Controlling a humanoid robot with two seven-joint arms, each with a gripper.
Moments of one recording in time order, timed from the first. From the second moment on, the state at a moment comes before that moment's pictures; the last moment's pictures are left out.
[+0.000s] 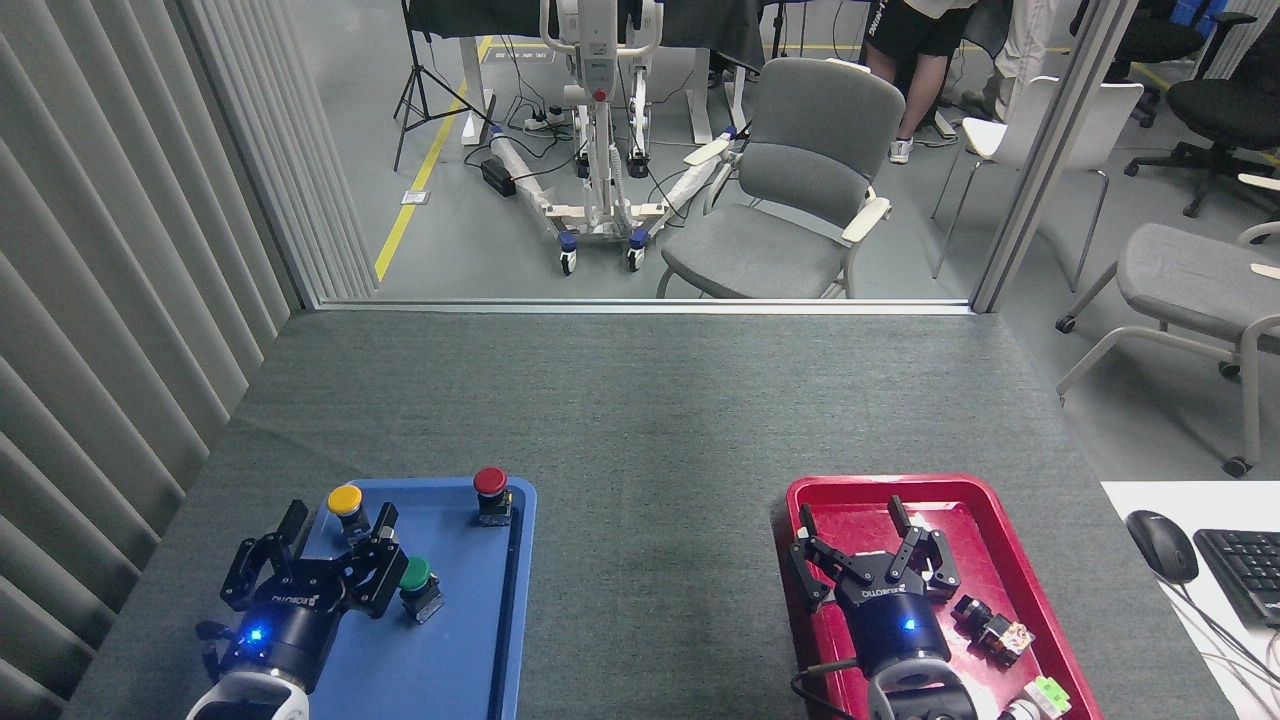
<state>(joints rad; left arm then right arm) -0.07 0.08 0.19 -1.49 -1.37 -0.29 0.05 -0.12 -0.02 0.11 -1.35 1.47 0.01 -0.13</state>
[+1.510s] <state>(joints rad) -0.07 0.15 0.05 -1.28 -1.56 -0.45 0.14 -0.02 0.01 0.04 -1.44 1.56 -0.03 -0.12</state>
